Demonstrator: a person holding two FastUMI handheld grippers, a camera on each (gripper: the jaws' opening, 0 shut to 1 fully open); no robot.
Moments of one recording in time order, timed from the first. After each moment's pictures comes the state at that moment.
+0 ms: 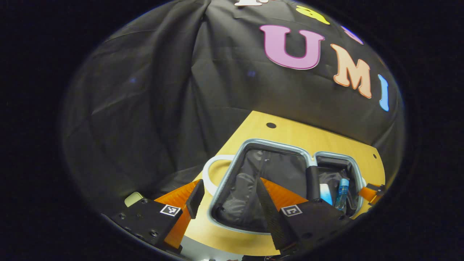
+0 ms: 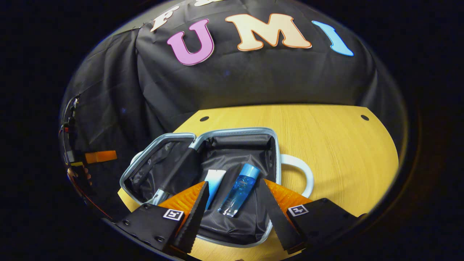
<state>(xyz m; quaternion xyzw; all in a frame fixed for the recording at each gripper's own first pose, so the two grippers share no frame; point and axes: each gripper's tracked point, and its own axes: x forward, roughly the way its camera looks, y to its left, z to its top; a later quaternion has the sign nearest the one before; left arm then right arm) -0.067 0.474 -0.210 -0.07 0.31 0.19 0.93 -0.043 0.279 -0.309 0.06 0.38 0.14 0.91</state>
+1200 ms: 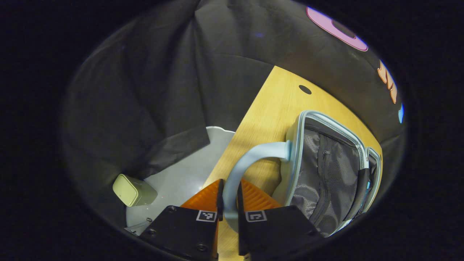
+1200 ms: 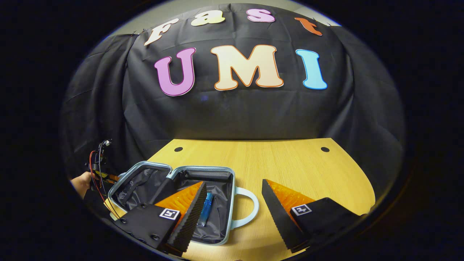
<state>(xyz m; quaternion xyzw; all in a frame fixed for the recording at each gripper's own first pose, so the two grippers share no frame) 0.002 0.547 -0.352 -0.16 0.47 0.14 0.85 -0.023 0.211 -0.221 0.00 0.28 0.04 0.96</state>
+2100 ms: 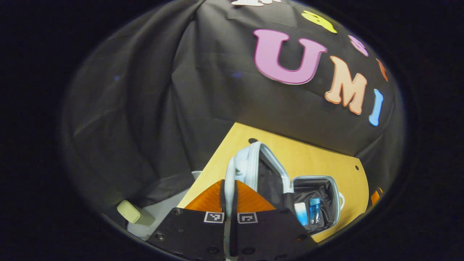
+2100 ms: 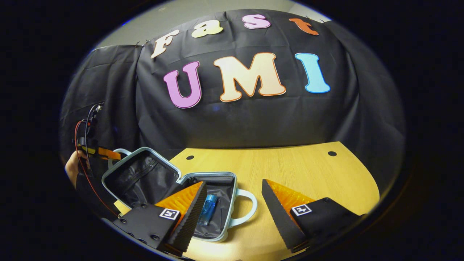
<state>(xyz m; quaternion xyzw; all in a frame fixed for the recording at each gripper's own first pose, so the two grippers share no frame) 0.010 0.438 -0.117 -0.09 0.28 0.09 0.95 -0.034 0.179 -0.194 0.05 0.25 0.09 0.96</state>
